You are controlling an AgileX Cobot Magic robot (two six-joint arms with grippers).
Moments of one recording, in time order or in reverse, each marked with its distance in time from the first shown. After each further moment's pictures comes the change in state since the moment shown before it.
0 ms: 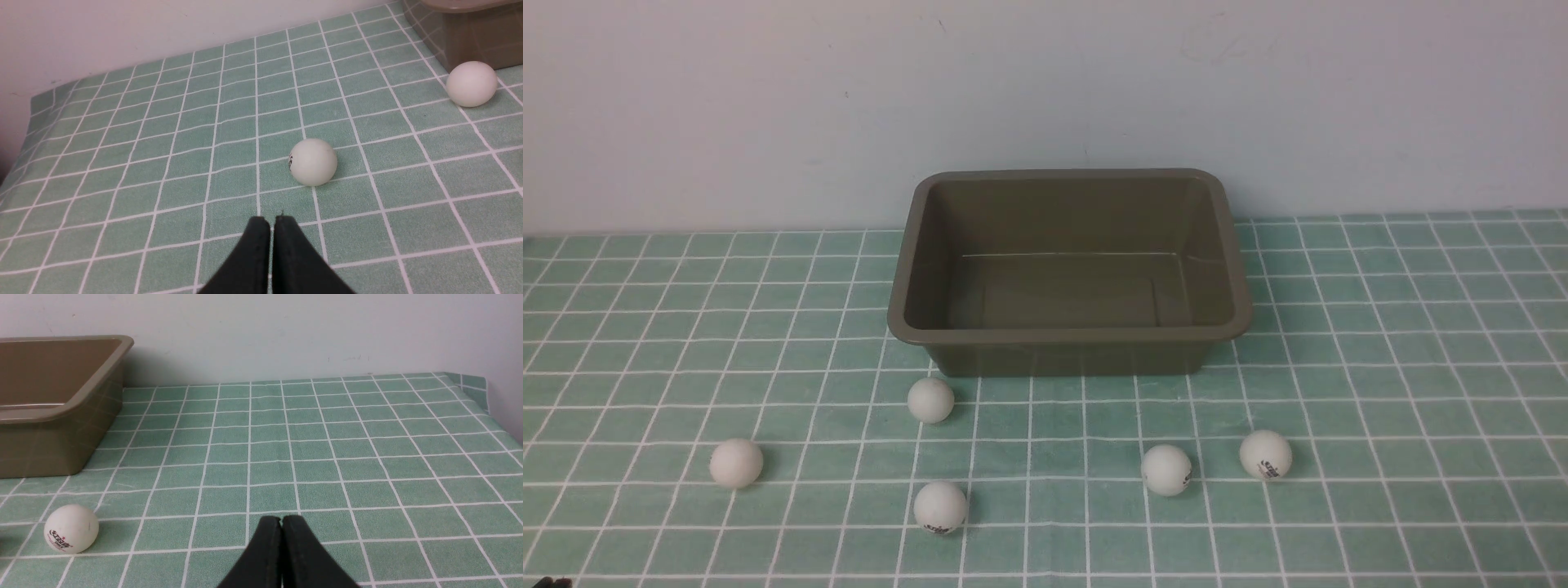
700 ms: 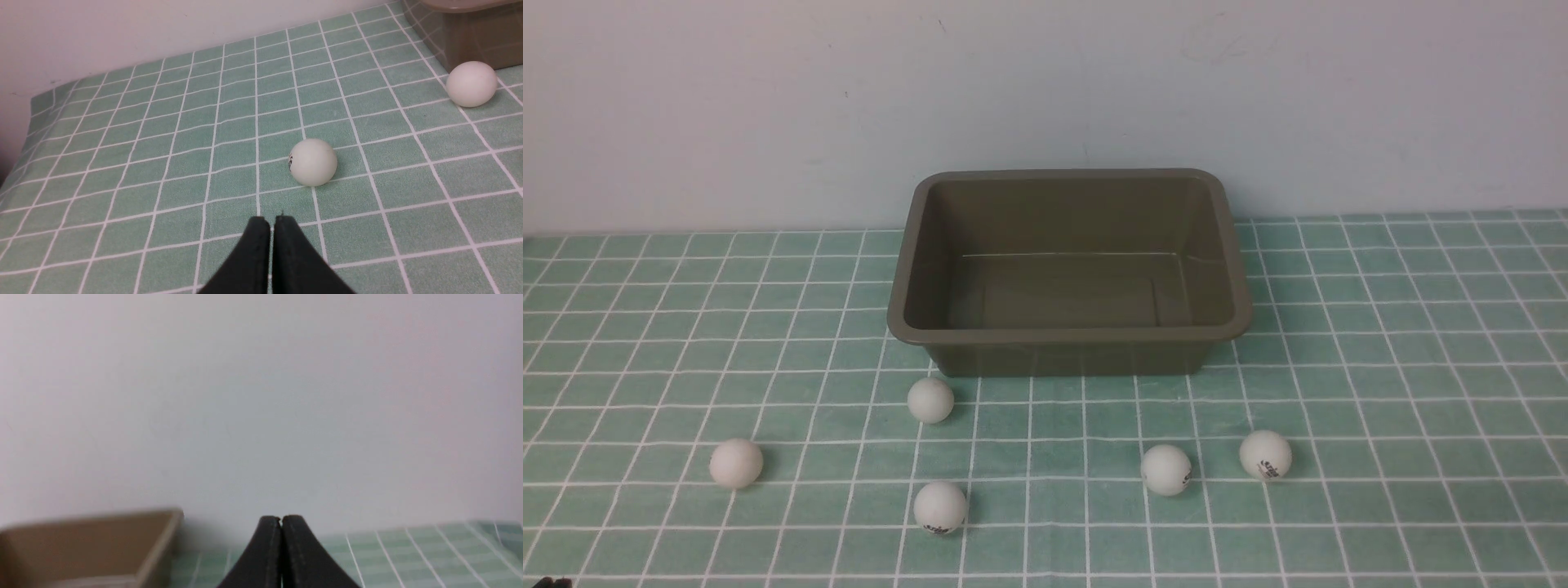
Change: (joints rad) right arm 0.000 -0.001 0.003 0.062 -0.374 0.031; left arm 0.000 0.000 0.000 0.000 0.000 0.000
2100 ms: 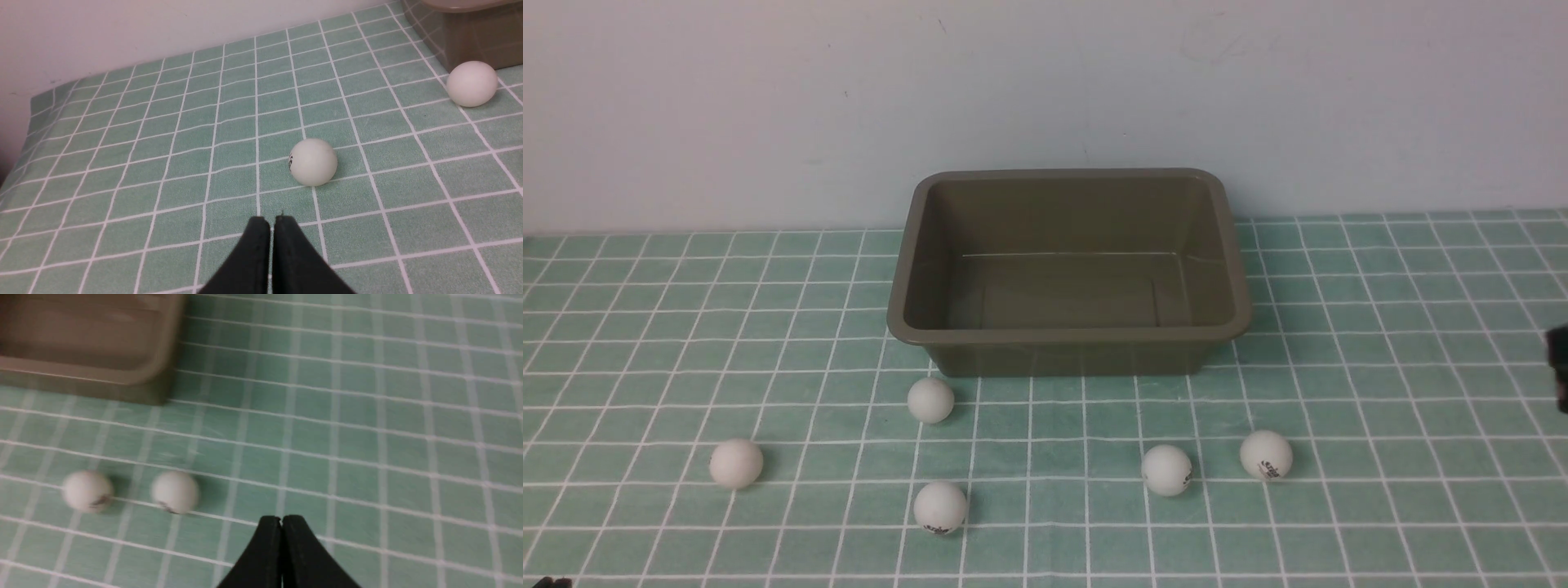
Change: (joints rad) right arm 0.102 0.898 -0.794 0.225 0.785 -0.363; left arm 0.000 0.000 0.000 0.000 0.000 0.000
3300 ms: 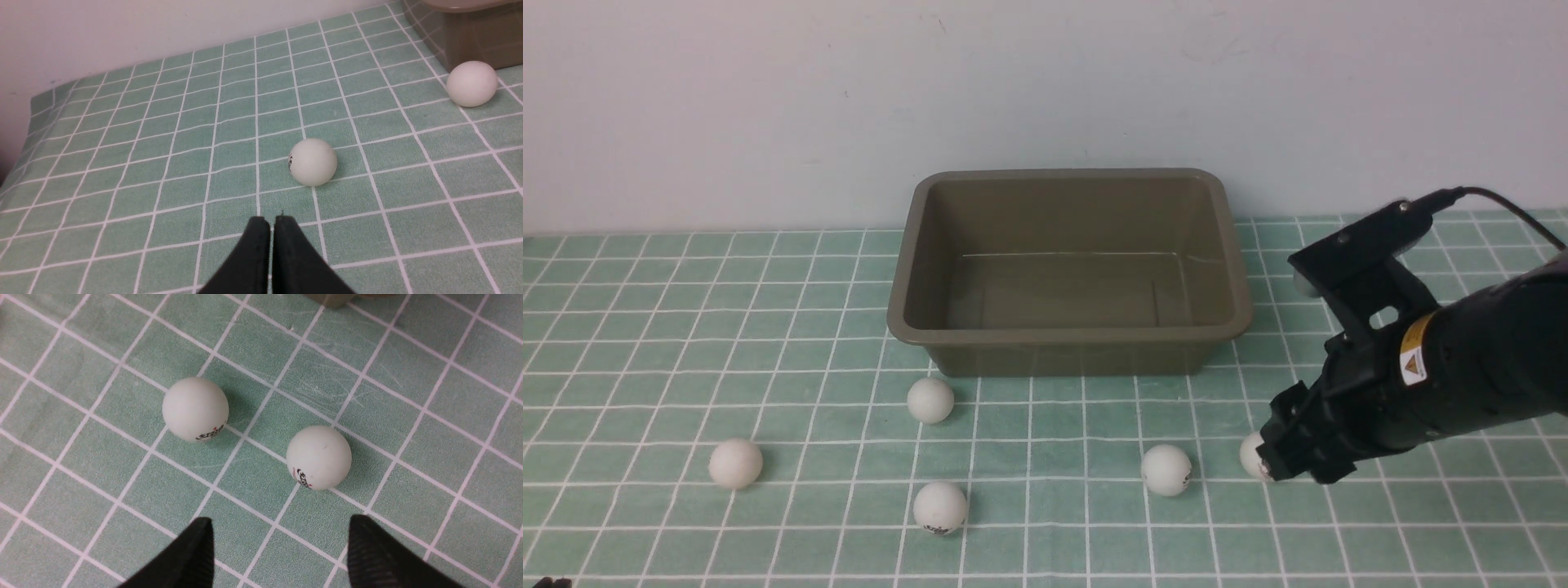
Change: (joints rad) right arm 0.471 0.508 -0.148 -0.266 -0.031 0.261; left arm 0.000 0.000 0.000 0.000 0.000 0.000
